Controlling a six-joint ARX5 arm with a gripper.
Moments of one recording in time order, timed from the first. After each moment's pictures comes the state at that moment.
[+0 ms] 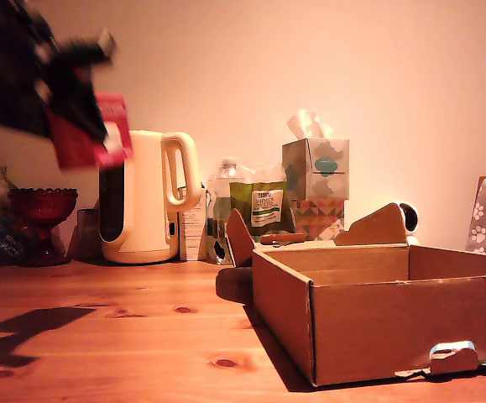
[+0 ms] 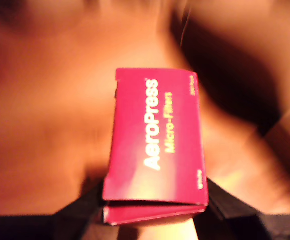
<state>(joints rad) -0.50 1.11 0.71 -0.09 -0.13 -0.18</state>
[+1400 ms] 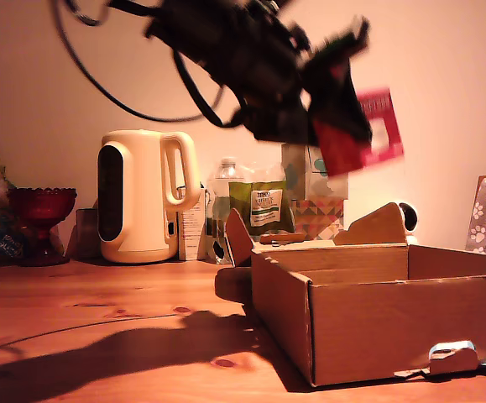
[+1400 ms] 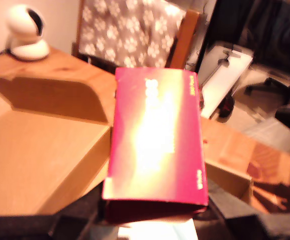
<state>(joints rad) -0.86 1.76 1.22 0.02 0.21 -0.05</state>
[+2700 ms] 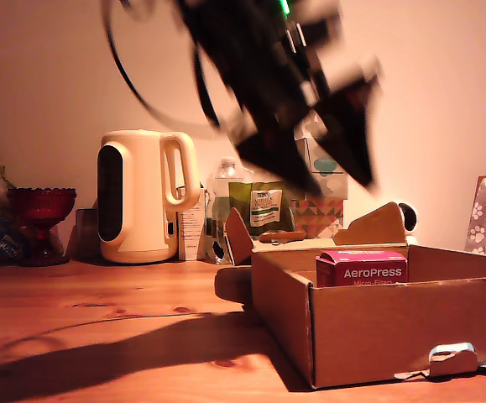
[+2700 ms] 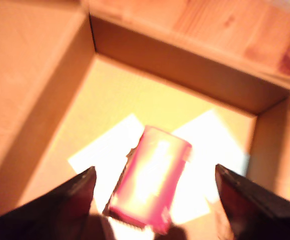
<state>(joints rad) -0.86 1.79 1.45 -0.51 0.14 0.02</state>
